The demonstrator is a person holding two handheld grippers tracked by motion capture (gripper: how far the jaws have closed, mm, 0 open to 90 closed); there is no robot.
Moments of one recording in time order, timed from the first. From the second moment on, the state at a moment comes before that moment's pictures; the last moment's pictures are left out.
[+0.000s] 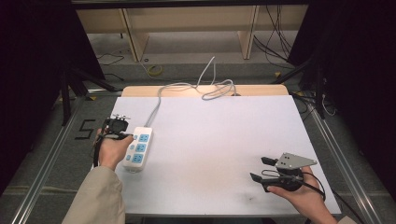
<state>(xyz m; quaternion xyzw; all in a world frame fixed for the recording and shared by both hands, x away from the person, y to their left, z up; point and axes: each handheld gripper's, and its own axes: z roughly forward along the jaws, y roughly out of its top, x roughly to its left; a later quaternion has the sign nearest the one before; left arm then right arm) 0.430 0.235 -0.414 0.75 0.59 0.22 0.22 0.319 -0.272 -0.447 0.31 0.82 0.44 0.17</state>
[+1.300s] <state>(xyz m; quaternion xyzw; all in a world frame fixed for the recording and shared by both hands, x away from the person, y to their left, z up) 0.437 0.236 -0.430 0.76 0.59 0.19 0.18 0.320 -0.272 -0.447 0.31 0.82 0.44 0.17</state>
